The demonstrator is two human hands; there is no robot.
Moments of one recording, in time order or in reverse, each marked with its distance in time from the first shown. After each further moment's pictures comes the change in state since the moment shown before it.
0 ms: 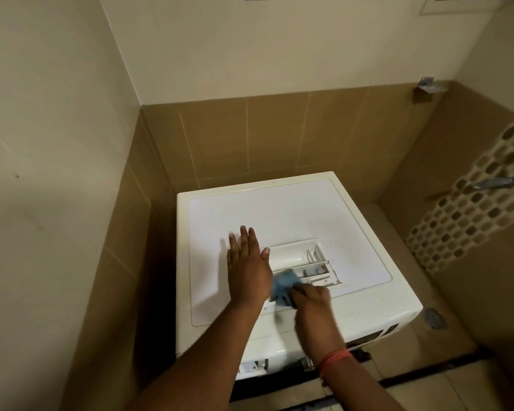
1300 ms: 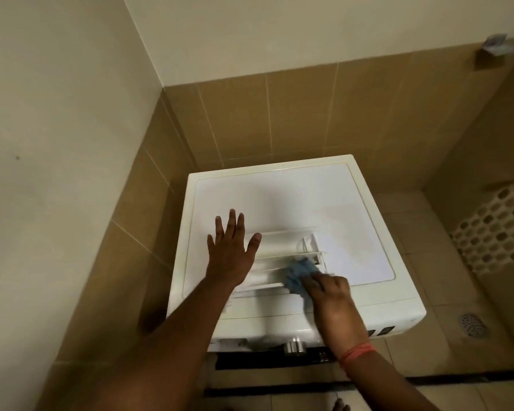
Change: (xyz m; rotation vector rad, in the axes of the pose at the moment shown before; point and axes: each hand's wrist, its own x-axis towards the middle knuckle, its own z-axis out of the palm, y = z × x) left_hand 0.004 0.015 -0.001 0.216 -0.103 -0.071; right_hand 0.001 0.100 -0.053 0.024 -0.163 -0.189
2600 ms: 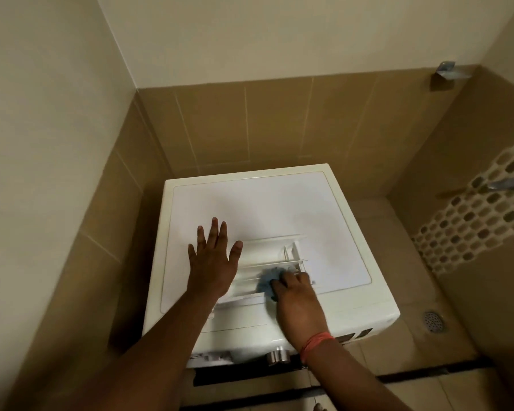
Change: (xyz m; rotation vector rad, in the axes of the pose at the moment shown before) left_hand 0.003 -0.011 0.006 -0.030 0.026 0.026; right_hand 0.030 -0.038 0.015 -0.197 -0.037 -0.013
